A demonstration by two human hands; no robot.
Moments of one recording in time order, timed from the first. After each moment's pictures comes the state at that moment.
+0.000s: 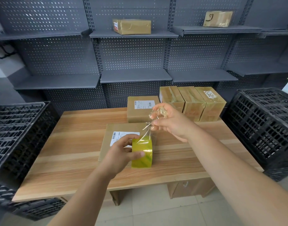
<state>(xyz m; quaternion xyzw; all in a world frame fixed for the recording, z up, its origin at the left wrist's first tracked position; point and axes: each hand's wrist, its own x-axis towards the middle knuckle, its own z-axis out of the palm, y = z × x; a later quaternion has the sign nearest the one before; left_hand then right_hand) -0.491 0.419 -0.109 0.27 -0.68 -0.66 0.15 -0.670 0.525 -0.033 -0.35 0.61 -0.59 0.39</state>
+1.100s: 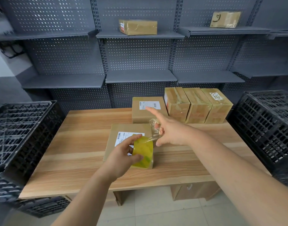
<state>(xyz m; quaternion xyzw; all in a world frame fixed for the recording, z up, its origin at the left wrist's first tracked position) -0.477 0.415 -0.107 0.26 -0.73 -0.61 0.17 -0.664 0.514 -0.035 -0.55 0.77 -0.20 0.25</state>
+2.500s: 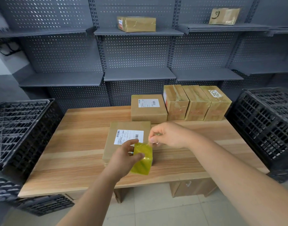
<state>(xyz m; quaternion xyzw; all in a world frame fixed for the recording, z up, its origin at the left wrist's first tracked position) -0.484 0.416 -0.135 0.35 -0.73 -0.57 0.14 -0.652 0.521 -0.047 -0.53 0.75 -0.22 0.32</state>
